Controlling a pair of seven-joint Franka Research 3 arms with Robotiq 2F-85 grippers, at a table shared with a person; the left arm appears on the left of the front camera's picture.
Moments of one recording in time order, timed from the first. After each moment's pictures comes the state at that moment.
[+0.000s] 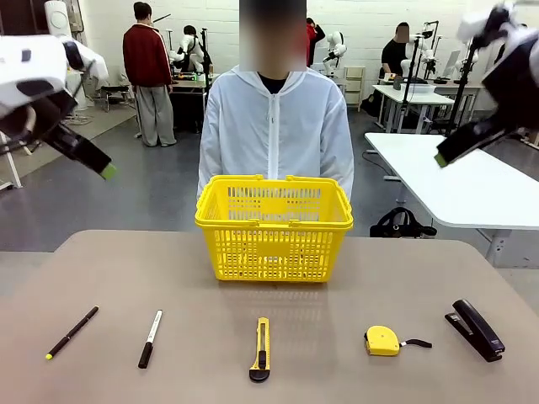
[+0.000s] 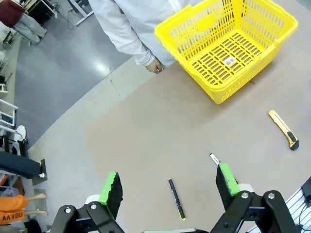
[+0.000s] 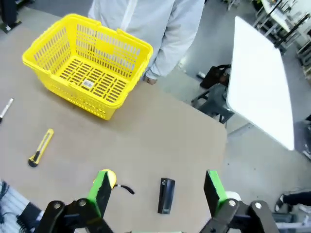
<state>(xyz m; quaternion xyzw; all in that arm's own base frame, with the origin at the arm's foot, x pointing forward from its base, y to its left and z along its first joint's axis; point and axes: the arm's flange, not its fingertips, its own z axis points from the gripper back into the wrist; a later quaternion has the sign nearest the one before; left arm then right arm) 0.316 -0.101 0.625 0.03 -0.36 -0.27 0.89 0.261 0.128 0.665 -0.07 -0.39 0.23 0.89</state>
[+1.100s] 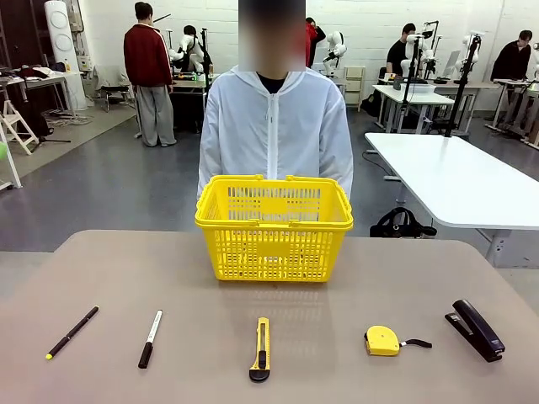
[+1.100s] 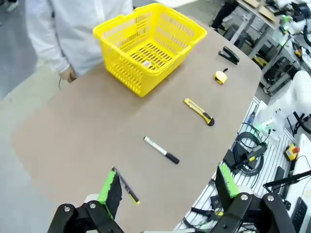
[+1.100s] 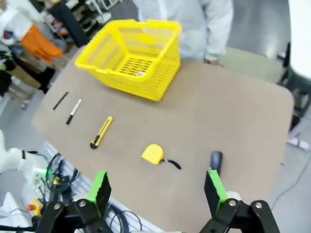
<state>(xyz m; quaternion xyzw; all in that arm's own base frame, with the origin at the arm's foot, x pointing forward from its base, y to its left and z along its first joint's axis) 0.326 0.095 0.626 -0.28 -0.29 -0.33 0.85 0.256 -0.083 0.620 0.23 -0.33 0.17 0.90</state>
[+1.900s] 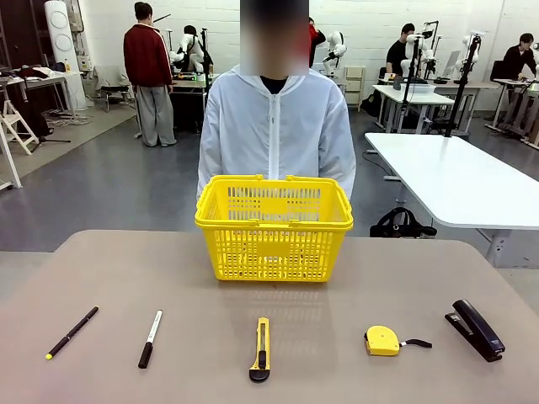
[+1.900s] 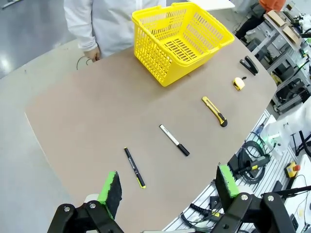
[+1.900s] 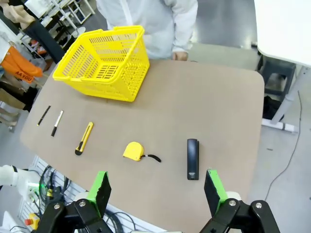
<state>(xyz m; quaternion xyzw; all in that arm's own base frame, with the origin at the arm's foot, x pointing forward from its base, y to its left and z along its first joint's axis) 0.315 0.136 0.624 -0.27 -0.29 -0.25 0.88 0.236 -0.121 0.622 0.20 -0.35 0.11 0.91</state>
